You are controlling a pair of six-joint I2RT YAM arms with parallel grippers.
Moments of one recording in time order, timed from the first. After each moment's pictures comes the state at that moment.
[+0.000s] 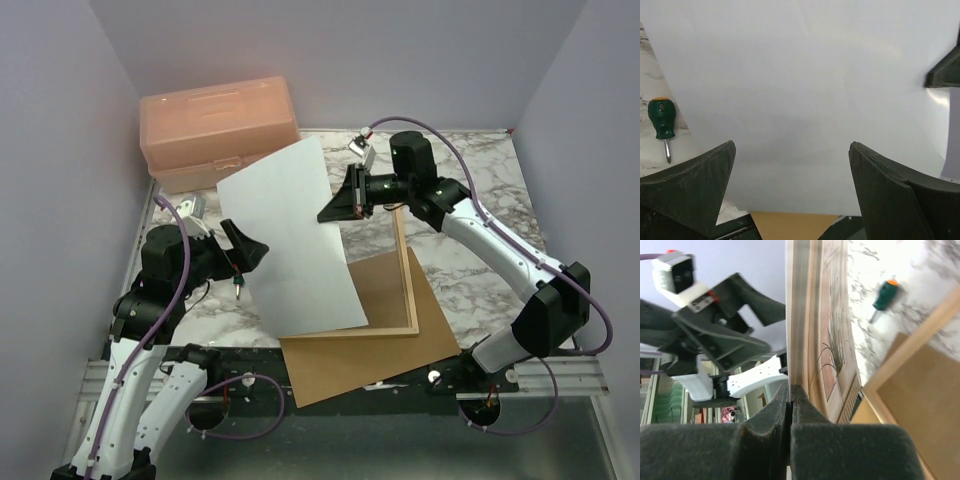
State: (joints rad) left arm -0.24 0.61 0.89 -0.71 0.27 -0.60; right arm 0.60 1.52 1.42 -0.27 -0.85 0.79
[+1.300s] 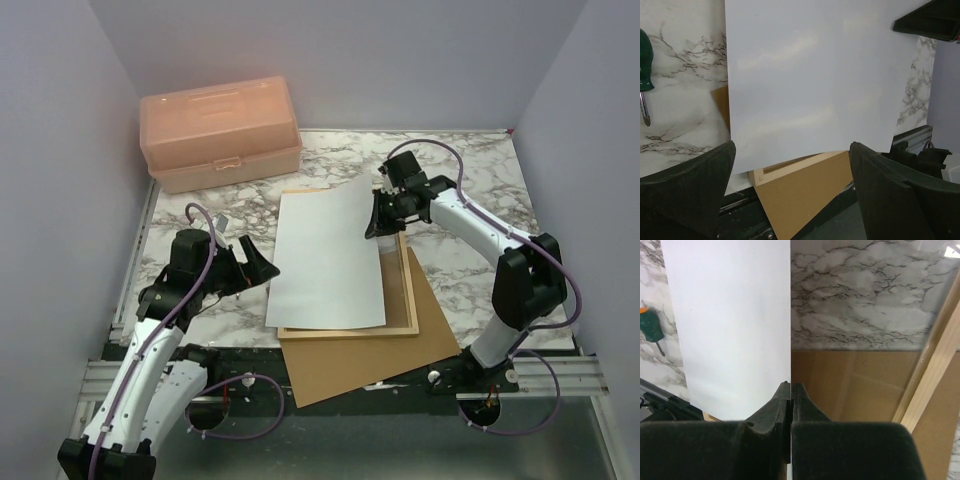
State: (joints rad) left arm -0.24 0.66 0.70 -0.70 0.36 -0.63; right arm 0.47 1.70 1.34 -0.68 -0.24 0.48
